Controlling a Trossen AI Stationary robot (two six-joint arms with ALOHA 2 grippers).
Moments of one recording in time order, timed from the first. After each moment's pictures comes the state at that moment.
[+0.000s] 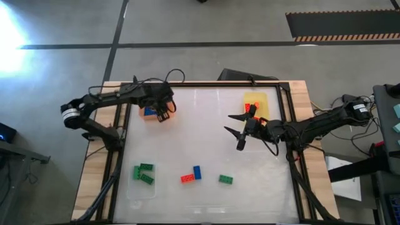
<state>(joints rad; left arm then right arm) 0.52 1.41 1.00 -0.82 -0.29 0.12 0.18 1.11 0.55 0.50 0.53 -0.13</state>
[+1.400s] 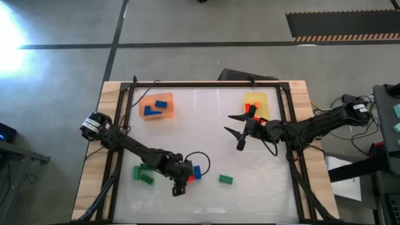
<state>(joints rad) -0.44 1.73 1.10 -0.43 0.00 -0.65 0.18 1.11 0.55 0.49 0.53 -0.13</state>
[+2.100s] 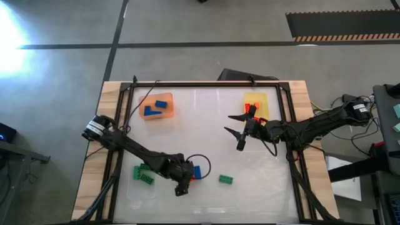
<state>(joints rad) -0.45 1.79 1.09 -0.38 -0.11 -0.65 0.18 1.11 0.55 0.48 0.53 -0.13</state>
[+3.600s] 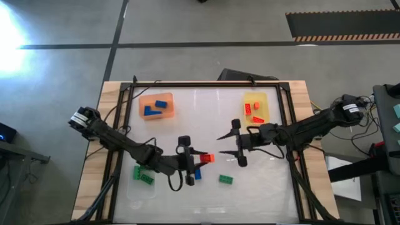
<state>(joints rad) -0.46 1.57 1.06 0.15 -0.65 0.04 0.18 1.27 0.55 0.73 0.03 -0.29</state>
